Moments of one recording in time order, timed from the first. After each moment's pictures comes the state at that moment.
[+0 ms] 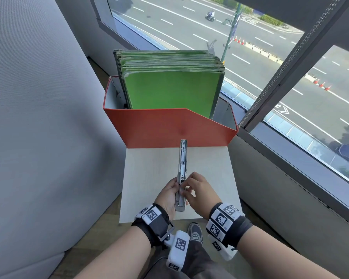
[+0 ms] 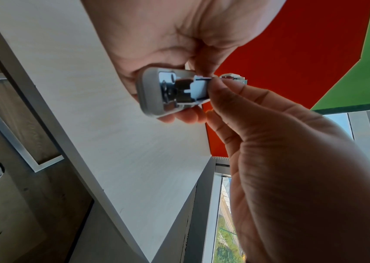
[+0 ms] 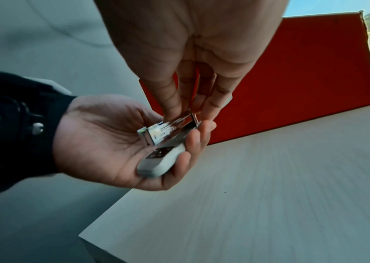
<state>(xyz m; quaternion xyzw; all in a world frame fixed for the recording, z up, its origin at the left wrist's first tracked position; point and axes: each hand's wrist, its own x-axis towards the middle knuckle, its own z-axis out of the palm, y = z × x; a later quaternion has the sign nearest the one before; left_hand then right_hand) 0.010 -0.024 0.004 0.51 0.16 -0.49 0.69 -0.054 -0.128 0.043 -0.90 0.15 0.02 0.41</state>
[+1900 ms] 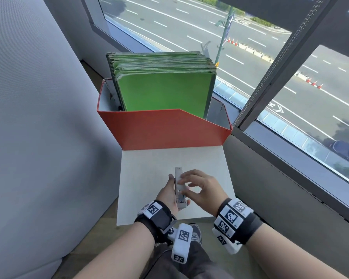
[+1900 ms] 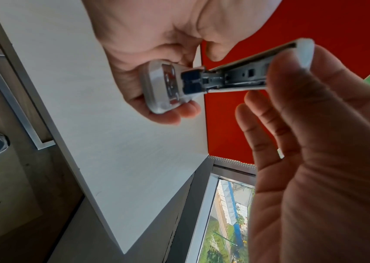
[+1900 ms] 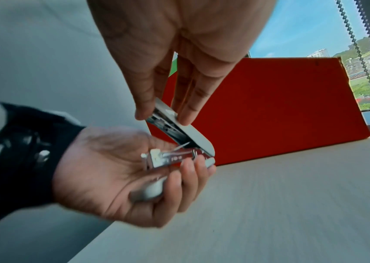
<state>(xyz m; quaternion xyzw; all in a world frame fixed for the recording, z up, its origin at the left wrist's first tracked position) 0.012 -0.042 0.009 0.49 0.28 -0.50 0.65 -0.065 -0.151 0.061 -0.87 0.08 -0.04 0.48</state>
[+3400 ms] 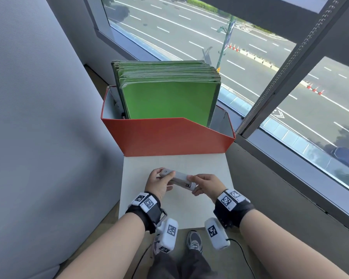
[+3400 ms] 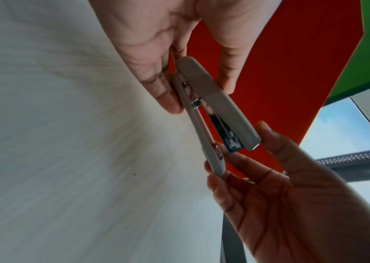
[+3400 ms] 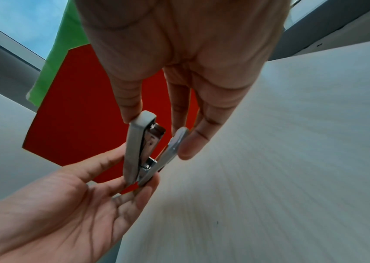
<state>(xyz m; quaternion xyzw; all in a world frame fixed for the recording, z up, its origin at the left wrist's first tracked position) 0.071 -0.032 0.004 0.68 0.12 -0.35 0.63 -0.023 -0.183 0.017 -0.65 0.38 0.11 0.65</state>
